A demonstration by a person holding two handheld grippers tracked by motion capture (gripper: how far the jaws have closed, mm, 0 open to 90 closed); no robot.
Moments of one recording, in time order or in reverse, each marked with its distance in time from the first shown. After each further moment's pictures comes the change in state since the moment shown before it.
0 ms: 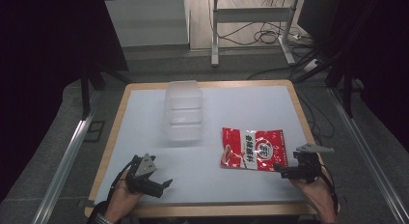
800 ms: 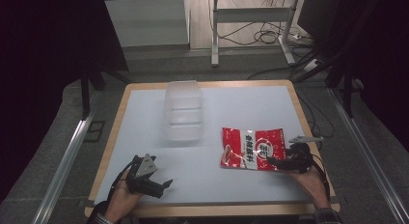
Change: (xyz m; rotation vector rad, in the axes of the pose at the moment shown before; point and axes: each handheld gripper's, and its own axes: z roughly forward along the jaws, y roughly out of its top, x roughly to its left) left arm -0.001 0.000 0.001 0.004 0.001 0.006; right arm -0.013 0.015 0.034 0.068 0.149 0.014
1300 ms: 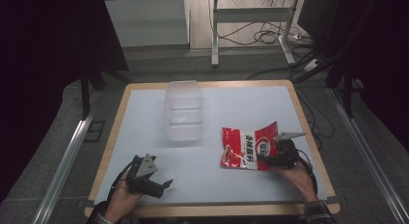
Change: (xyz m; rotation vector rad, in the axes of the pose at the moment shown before) left arm 0.000 0.000 0.000 0.001 0.002 0.004; right arm 0.027 0.020 0.025 0.062 -0.007 -0.100
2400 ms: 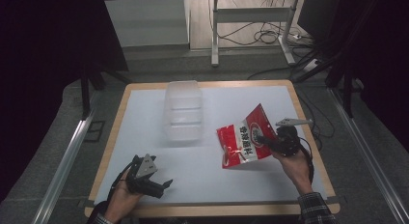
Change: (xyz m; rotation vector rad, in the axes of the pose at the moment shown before) left arm -0.001 0.001 -0.001 -0.006 0.007 0.008; right arm 0.016 0.048 -0.033 -0.158 0.039 0.042
